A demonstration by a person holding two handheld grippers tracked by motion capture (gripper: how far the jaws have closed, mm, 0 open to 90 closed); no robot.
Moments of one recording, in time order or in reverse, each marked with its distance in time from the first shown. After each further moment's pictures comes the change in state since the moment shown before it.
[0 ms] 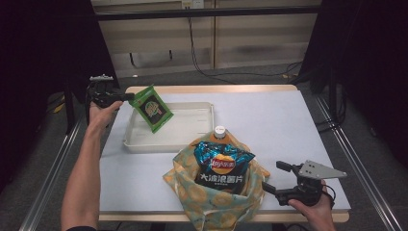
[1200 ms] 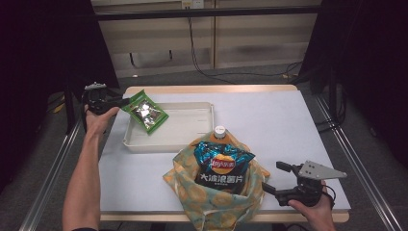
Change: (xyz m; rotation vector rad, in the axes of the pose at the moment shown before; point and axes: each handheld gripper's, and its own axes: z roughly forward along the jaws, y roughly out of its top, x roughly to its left) left arm 0.016 -0.031 -0.003 -0.071 0.107 -0.045; right arm 0.001 0.000 0.000 0.001 0.001 -0.003
